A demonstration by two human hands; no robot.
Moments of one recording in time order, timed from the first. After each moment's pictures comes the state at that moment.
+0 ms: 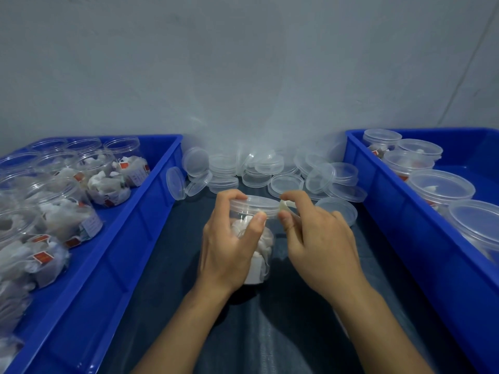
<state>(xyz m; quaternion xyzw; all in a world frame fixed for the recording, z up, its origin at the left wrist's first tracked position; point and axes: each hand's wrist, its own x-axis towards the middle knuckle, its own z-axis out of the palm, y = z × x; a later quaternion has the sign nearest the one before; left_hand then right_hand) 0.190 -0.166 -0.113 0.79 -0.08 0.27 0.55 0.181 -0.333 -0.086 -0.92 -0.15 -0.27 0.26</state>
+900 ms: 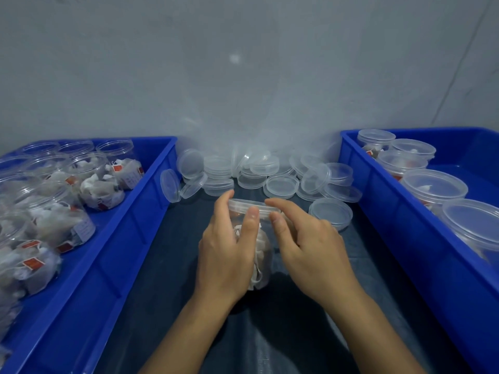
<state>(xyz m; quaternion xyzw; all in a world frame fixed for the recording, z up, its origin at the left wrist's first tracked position) 0.180 -0.175 -0.109 0.82 -0.02 0.24 0.52 0.176 -0.330 -0.083 -0.91 -0.13 -0.20 0.35</state>
